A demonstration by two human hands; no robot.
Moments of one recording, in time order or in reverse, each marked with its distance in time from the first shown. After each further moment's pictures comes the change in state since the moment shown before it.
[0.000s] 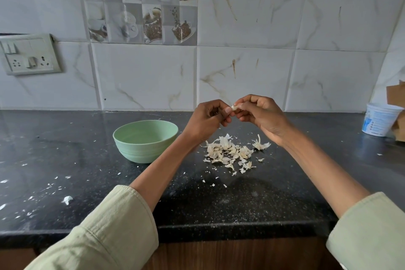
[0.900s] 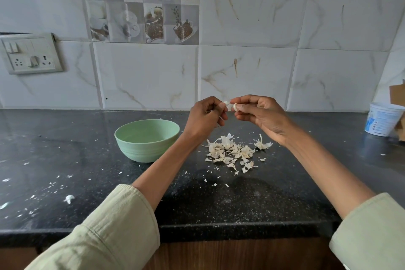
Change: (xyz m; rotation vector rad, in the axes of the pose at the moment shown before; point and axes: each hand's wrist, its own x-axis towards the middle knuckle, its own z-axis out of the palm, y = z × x) left_hand -0.005 0.006 -0.002 0.075 0.157 -0.079; right_hand 0.001 0.001 -0.002 0.047 -0.074 0.004
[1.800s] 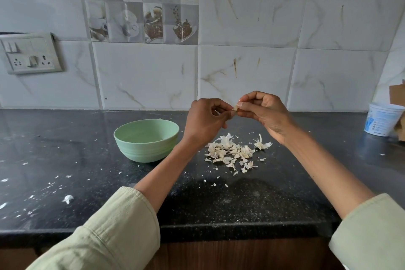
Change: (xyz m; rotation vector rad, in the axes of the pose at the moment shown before) left_hand -0.001 0.003 0.006 0.175 0.064 0.149; right_hand -0.002 -0.003 0.002 0.017 0.131 -0.032
